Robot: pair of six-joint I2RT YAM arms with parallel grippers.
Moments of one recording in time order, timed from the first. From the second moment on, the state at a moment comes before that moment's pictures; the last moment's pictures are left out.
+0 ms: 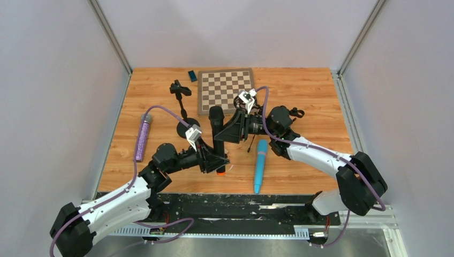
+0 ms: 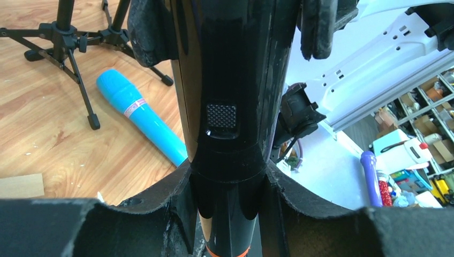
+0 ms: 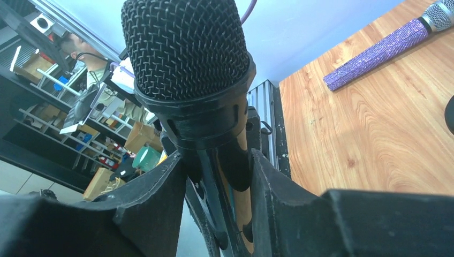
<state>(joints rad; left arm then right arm) -0.77 0.76 0.34 0.44 0.46 -0.62 0.70 1.41 0.83 0.81 -0.86 0.93</state>
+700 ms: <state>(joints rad) -0.77 0.76 0.33 0.46 0.43 -0.66 0.73 1.46 0.83 0.84 -0.87 0.89</state>
